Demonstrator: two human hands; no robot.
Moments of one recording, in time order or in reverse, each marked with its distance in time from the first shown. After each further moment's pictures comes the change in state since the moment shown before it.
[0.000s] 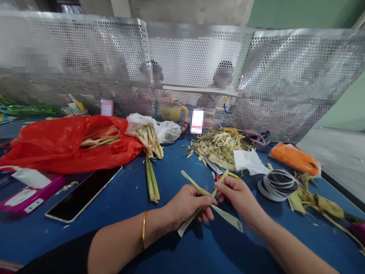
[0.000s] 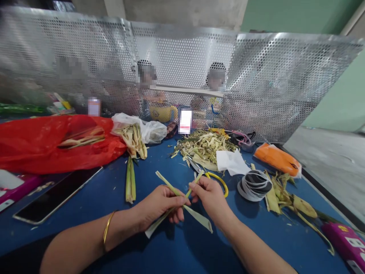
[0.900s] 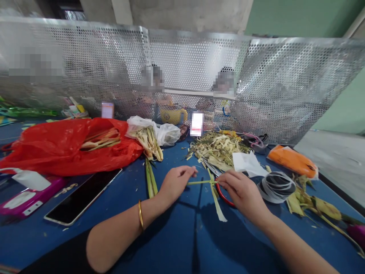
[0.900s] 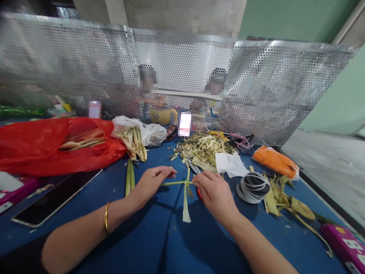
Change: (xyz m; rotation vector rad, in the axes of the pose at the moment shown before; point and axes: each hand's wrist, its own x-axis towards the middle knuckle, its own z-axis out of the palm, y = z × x) left_hand 0.013 0.022 -0.036 0.352 0.520 0.388; right_hand -0.002 -0.016 -0.026 -0.889 0.060 -0.671
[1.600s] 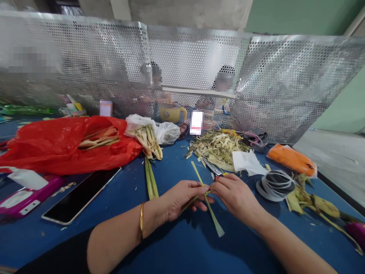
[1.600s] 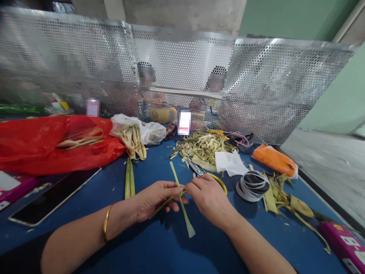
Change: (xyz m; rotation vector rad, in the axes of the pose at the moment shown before) left_hand -0.019 0.004 0.013 -0.414 -0.528 -0.486; right_hand -0.003 0.002 0.016 -0.235 -0.114 -0.321
